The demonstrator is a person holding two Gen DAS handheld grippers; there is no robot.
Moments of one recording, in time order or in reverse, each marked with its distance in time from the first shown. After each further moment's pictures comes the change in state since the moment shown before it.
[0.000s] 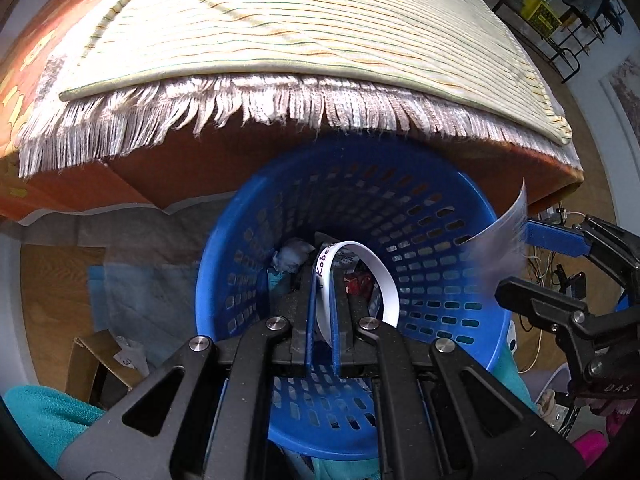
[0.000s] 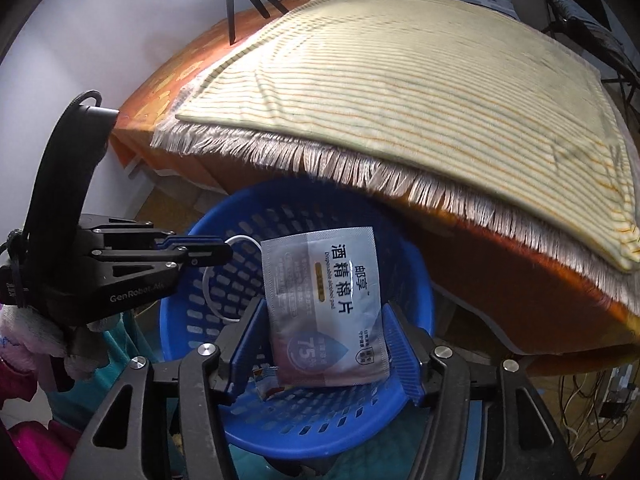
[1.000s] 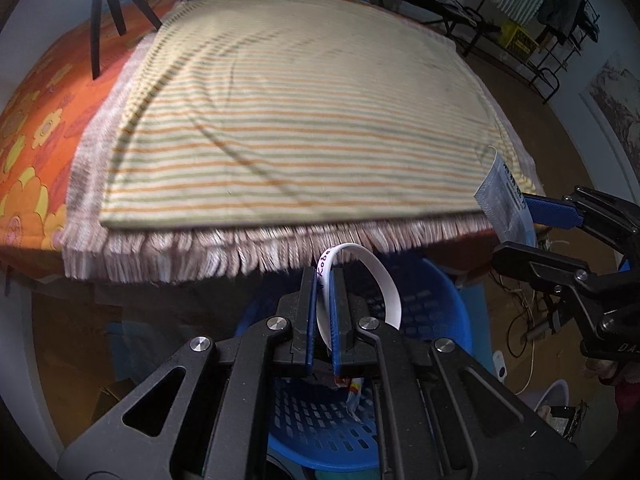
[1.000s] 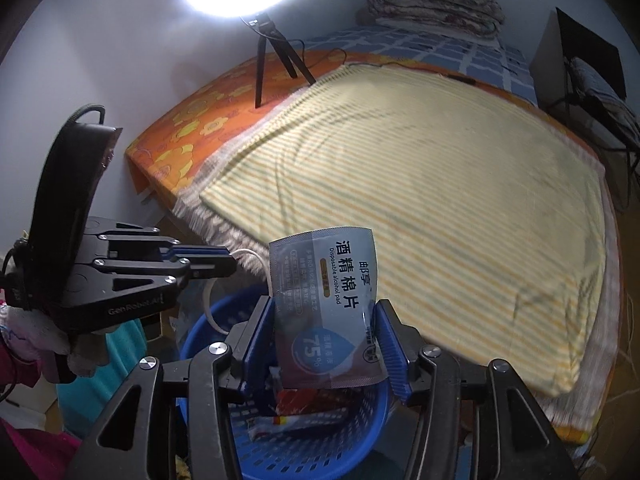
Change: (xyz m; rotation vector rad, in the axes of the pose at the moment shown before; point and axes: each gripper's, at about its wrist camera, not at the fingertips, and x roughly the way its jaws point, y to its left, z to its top) left arm -0.061 -0.007 0.048 0.050 -0.151 -0.029; right arm -0.057 0.008 0.073 -0.135 -0.128 -0.020
